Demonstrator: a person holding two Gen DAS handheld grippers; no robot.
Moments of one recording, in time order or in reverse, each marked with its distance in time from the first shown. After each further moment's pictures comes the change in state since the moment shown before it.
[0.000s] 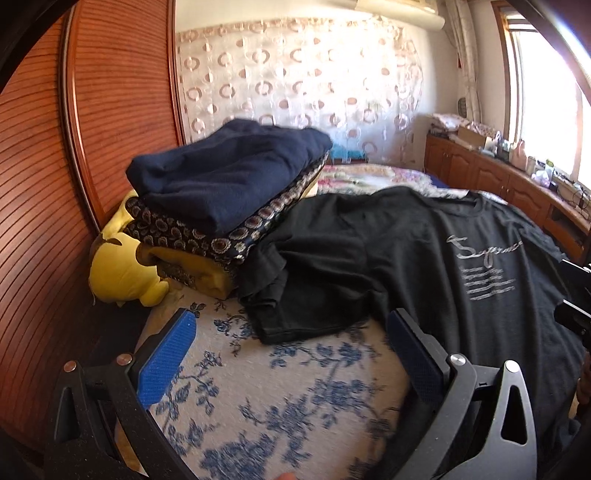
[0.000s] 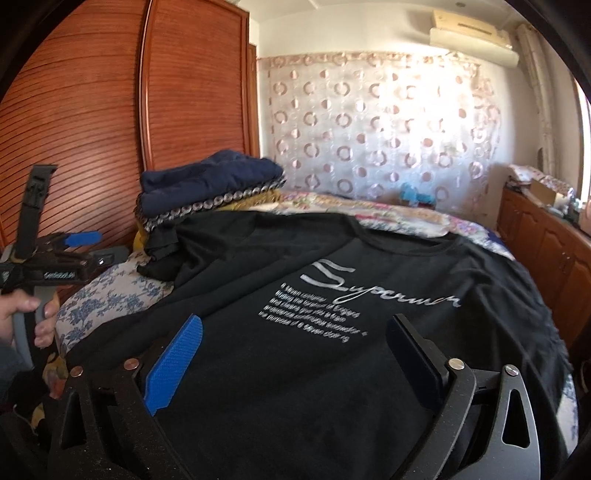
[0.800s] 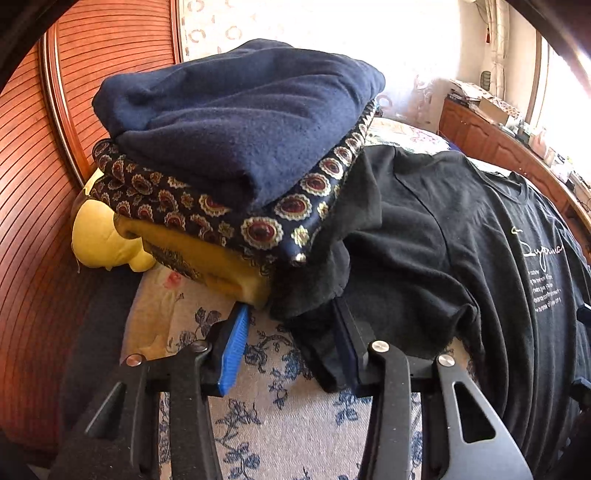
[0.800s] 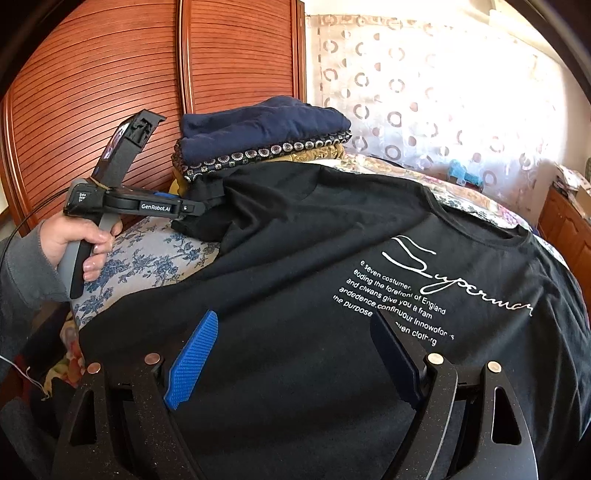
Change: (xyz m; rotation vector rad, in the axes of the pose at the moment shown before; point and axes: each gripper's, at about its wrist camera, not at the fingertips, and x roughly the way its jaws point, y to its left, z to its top) left arm 0.071 0.039 0.013 -0.064 0.220 -0.023; right arm 0.012 -0.007 0.026 -0.109 0.136 0.116
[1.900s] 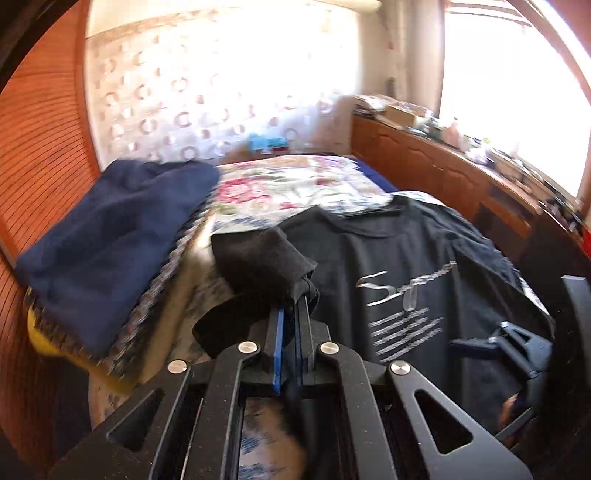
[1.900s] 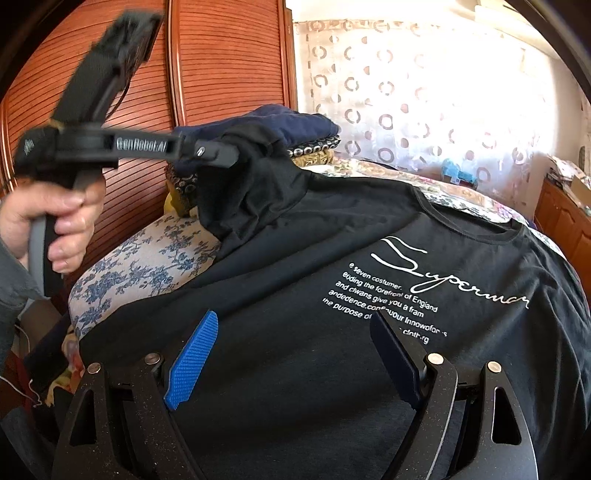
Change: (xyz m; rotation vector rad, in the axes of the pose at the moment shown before) left arm -0.073 -0.119 0.062 0.247 -0.138 -0.259; right arm 0.005 -0.002 -0.002 0.053 -0.047 -0.004
